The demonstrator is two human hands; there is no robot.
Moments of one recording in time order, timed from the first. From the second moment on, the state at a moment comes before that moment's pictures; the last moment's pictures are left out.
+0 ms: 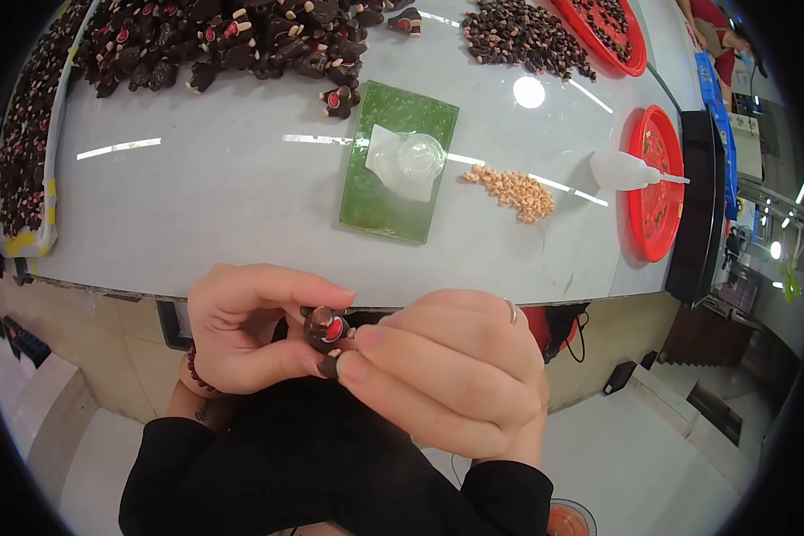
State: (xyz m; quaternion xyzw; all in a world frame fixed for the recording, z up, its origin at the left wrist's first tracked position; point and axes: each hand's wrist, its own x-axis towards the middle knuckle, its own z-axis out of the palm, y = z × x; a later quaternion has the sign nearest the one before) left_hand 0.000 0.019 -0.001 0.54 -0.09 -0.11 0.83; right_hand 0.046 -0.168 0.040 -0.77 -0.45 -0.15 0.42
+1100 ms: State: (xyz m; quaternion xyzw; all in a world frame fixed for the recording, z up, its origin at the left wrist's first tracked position) left_hand 0.000 0.029 0.006 0.71 -0.13 0.13 0.68; right_hand 0.042 -0.169 0.049 -0.79 -0.46 -0.13 0.38
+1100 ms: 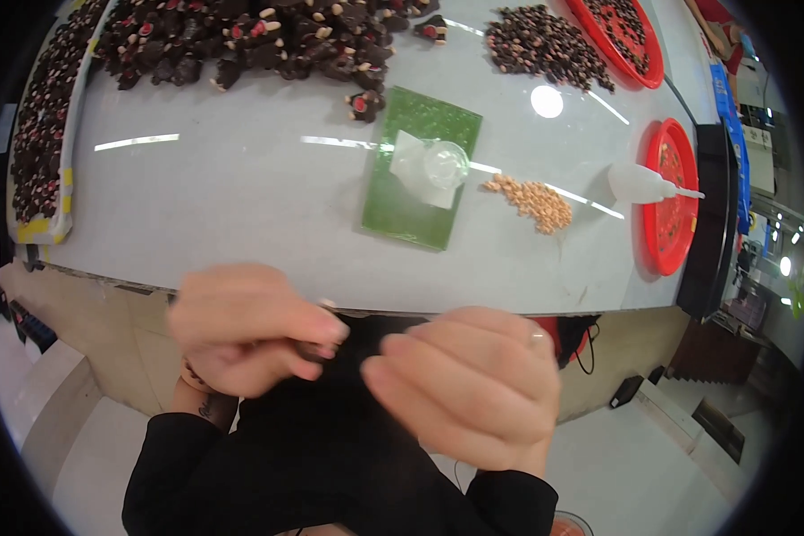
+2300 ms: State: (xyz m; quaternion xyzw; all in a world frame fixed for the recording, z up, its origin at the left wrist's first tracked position) left_hand 0.002 0.023 -0.004 0.47 -0.20 -0.09 0.86; right_hand 0.092 -0.279 -0.009 -0.93 -0.22 -0.13 0.26
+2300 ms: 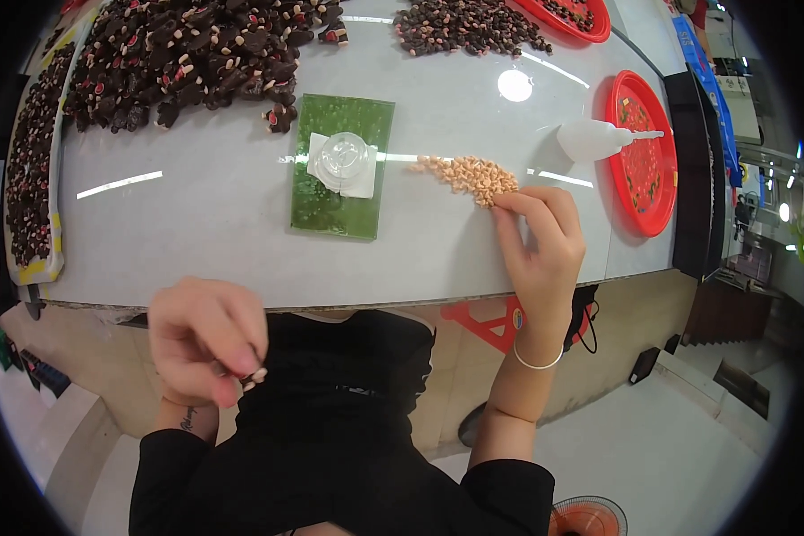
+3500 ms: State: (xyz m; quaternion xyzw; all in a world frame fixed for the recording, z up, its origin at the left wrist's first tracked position) left_hand -0.011 0.021 -0.018 0.31 -0.06 -0.12 0.94; right_hand 0.117 -0.200 0.030 -0.86 -0.32 -0.02 0.39
